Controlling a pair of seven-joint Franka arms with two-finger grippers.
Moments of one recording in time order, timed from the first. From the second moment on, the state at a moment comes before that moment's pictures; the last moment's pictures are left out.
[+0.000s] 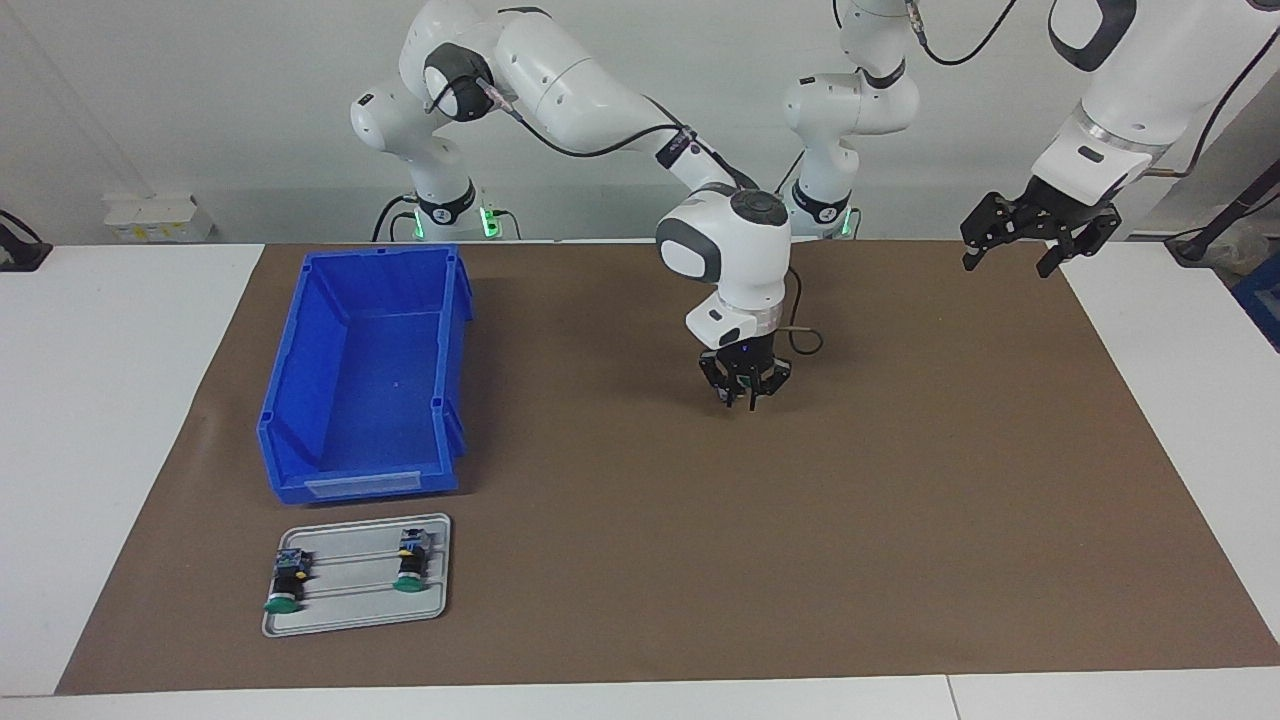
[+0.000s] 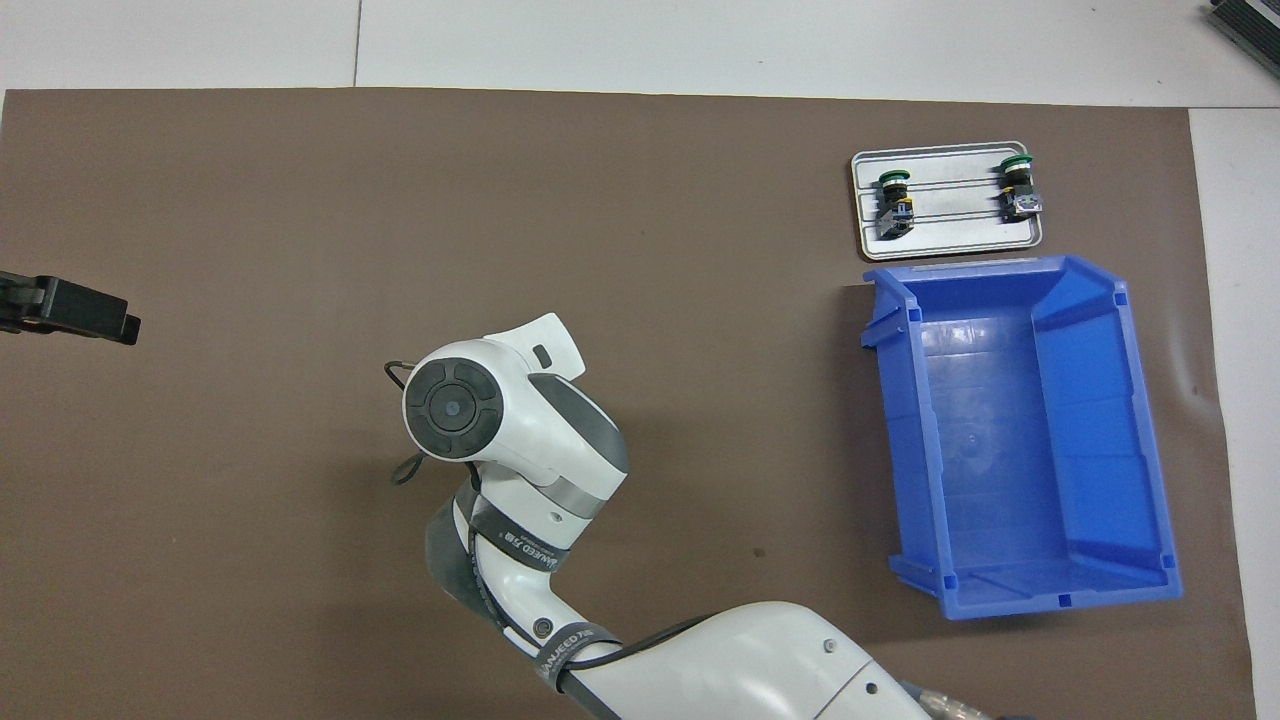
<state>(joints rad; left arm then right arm) -0.07 0.01 0.06 -1.54 -0.04 1.52 0.15 0.79 0.71 0.01 -1.31 -0.15 2.21 1.17</state>
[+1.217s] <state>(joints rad) -0.07 0.01 0.06 -1.54 -0.04 1.52 0.15 0.79 0.70 0.01 -1.33 -0.06 2.15 1.16</state>
